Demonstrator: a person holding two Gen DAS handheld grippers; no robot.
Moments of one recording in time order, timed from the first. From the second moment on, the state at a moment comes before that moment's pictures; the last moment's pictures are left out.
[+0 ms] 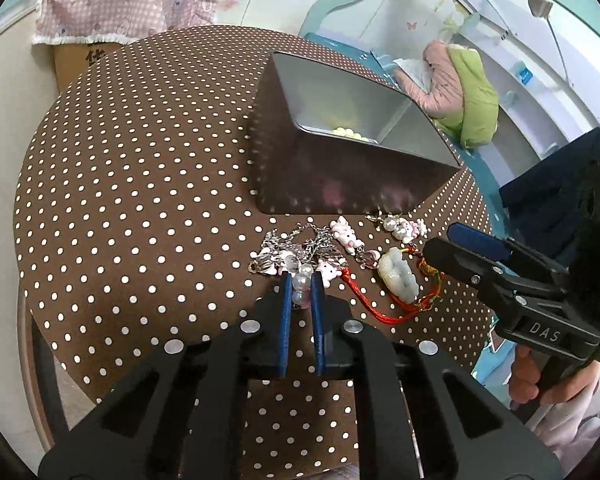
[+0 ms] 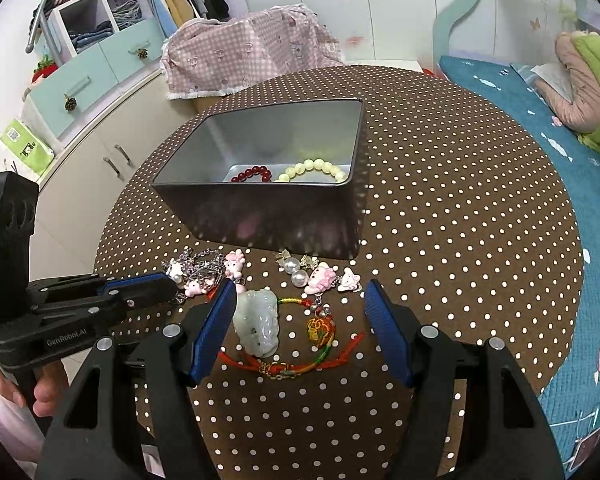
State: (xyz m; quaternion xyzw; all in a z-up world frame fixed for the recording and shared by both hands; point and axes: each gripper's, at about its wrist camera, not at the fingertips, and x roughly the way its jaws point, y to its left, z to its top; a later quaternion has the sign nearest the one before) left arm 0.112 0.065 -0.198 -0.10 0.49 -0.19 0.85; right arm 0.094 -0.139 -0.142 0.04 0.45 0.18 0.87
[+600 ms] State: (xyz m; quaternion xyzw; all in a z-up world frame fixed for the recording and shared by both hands) left arm 0.095 0.107 -0.147 -0.14 0.42 -0.19 0.88; right arm 0.081 -0.110 -0.135 0.03 0.44 0.25 0.86
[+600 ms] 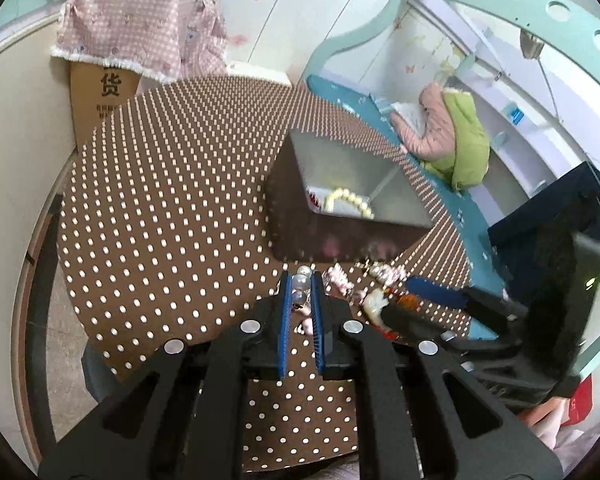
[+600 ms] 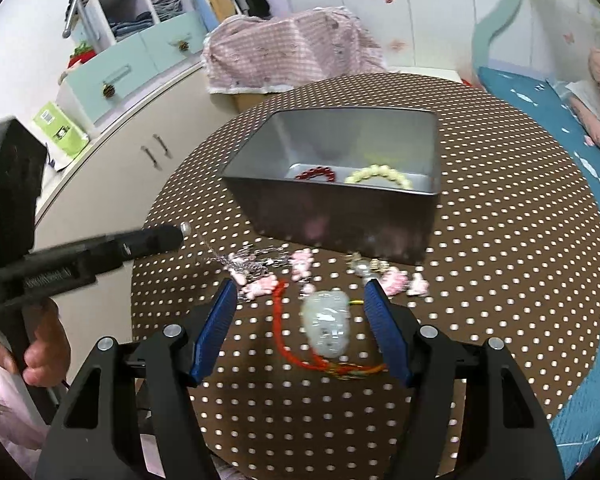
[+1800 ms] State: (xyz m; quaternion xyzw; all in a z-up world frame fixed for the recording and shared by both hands) left arm 0.072 0.130 -0.157 -0.16 0.41 -0.18 0.88; right arm 0.103 -0.038 -0.156 -0.03 0.47 0.28 0.84
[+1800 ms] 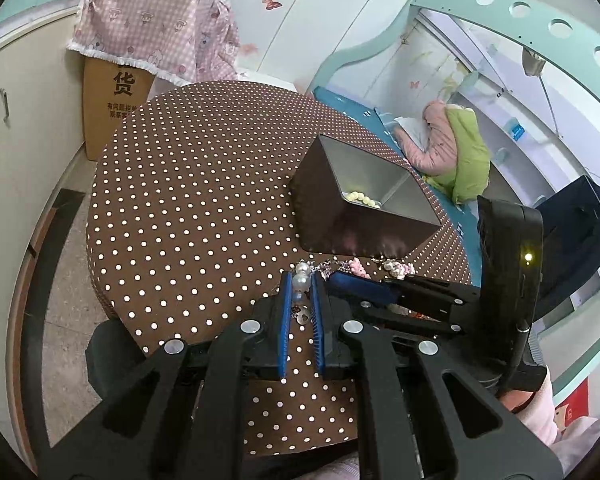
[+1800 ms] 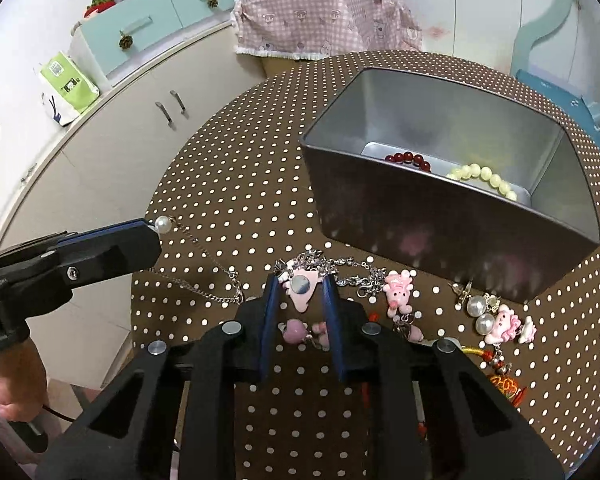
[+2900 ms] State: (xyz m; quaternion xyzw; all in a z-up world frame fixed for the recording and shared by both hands) left arm 0.103 0.090 -0.087 -0.13 0.33 -0.23 0.90; right arm 0.103 -0.114 -0.094 0.06 0.39 0.25 0.88
